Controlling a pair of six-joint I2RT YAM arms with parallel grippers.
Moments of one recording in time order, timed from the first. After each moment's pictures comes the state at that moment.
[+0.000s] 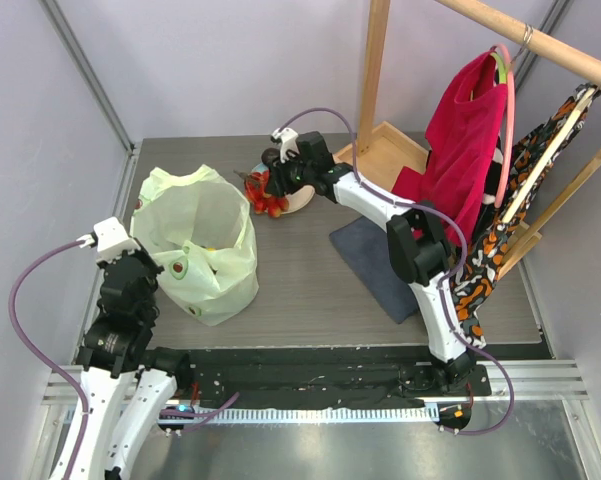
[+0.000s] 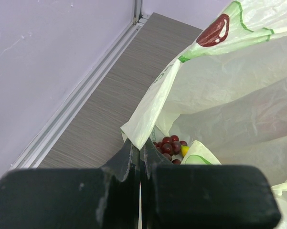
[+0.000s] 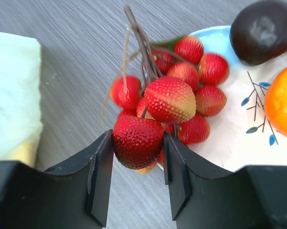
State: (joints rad) left arm -0.23 0.44 0.73 -0.50 -0.64 -0.23; right arm 0.59 2.28 1.92 -0.16 -0.34 0.06
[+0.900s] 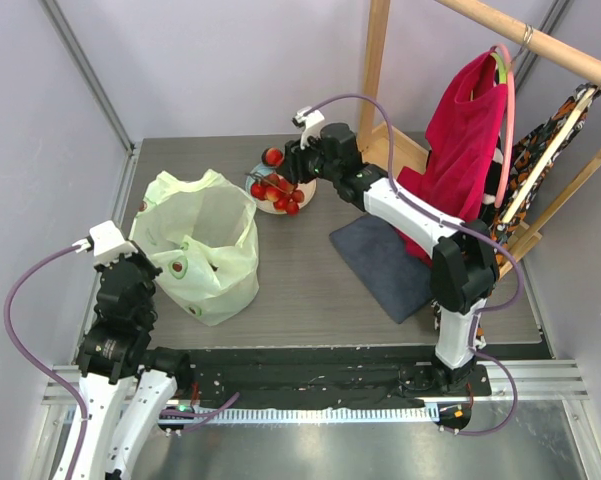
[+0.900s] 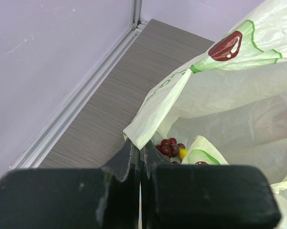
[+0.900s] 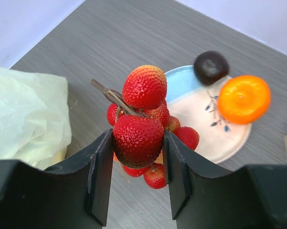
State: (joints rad) left arm -0.23 0.41 0.73 -0.50 -0.63 -0.23; right arm 0.59 1.90 1.64 -0.04 -0.23 0.10
